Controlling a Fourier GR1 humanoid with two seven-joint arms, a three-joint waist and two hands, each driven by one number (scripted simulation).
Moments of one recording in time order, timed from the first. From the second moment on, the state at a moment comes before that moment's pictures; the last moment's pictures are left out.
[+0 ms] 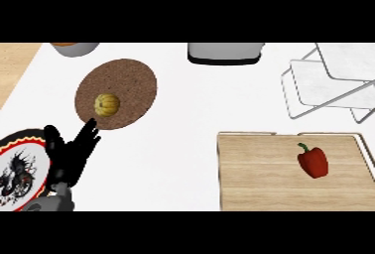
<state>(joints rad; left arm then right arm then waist) -0.05 0.16 0.08 -1.35 0.11 0.00 0.30 -0.60 -0.62 -0.48 -1.94 0.19 0.56 0.75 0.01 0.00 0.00</state>
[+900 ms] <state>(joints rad) -0.06 0.17 0.09 -1.34 0.11 -0.03 0.29 -0.91 -0.86 -0.35 -1.18 0.35 0.49 0.30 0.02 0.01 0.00</state>
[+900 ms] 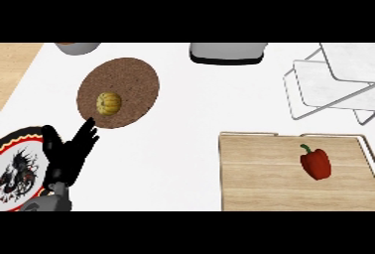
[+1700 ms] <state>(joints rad) -0.05 0.15 0.09 -1.34 0.09 -0.03 0.27 -1.08 -0.83 -0.26 -0.68 0.55 0.25 -0.04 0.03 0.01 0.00</state>
